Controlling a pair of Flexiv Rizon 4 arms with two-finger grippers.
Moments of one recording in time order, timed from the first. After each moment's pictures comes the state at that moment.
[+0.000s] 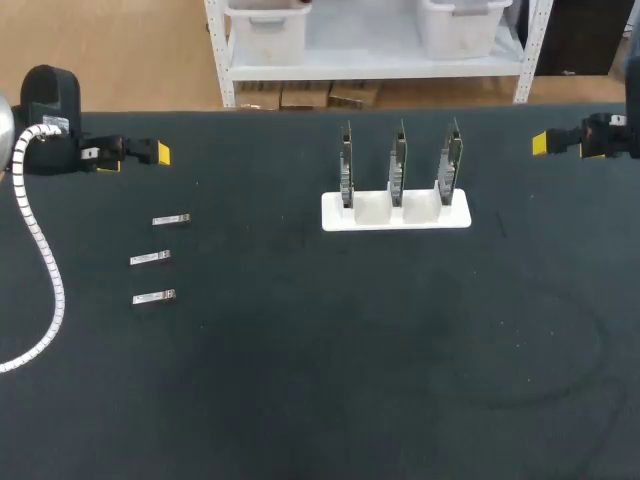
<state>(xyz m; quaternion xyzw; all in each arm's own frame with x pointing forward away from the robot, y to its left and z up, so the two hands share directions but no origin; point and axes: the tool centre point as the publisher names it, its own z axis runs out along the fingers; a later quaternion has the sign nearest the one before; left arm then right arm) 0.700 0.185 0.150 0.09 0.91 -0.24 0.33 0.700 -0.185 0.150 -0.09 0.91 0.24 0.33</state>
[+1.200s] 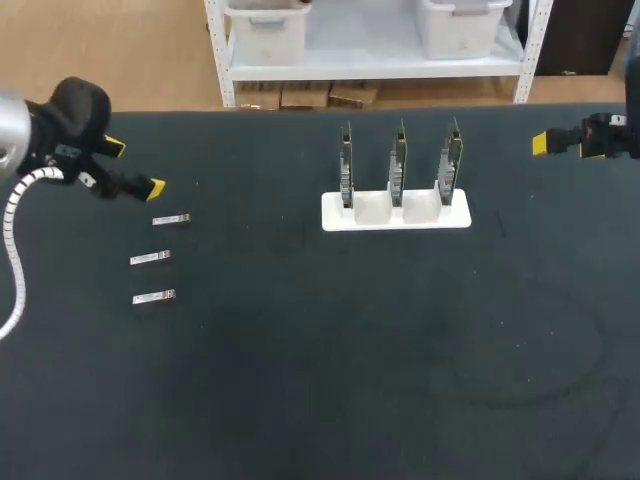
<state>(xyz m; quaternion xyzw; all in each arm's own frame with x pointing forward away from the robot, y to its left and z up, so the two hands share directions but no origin) 0.717 0.204 0.117 0.40 0.84 -0.09 0.35 0.700 -0.185 0.150 -0.09 0.91 0.24 0.33</state>
